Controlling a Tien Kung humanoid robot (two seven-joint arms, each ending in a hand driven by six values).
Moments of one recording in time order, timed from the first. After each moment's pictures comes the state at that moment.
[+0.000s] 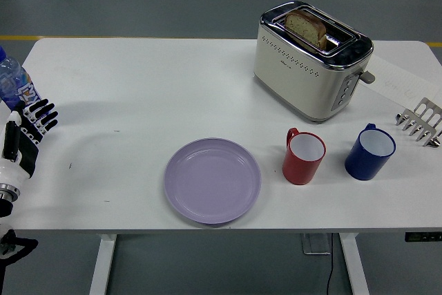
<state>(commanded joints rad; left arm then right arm) -0.08 0.11 -1.71 -1.22 1.05 -0.10 -0.12 0.09 0.00 0.78 0.21 0.30 -0.28 -0.05</state>
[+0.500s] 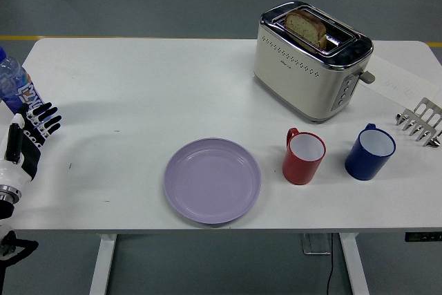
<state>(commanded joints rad) -0.07 0.11 -1.71 -1.21 1.05 -0.09 -0.11 0.08 0.00 0.79 0.21 0.29 -0.29 -0.05</state>
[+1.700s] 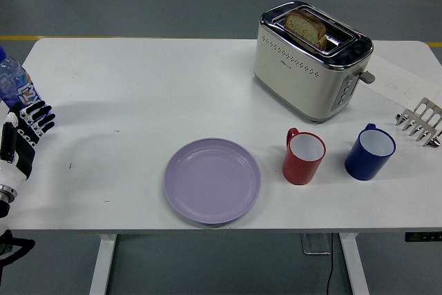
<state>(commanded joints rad) -0.08 0.11 -1.73 -1.22 1.05 -0.09 -0.11 0.10 0.00 0.79 0.21 0.28 -0.29 -0.05</state>
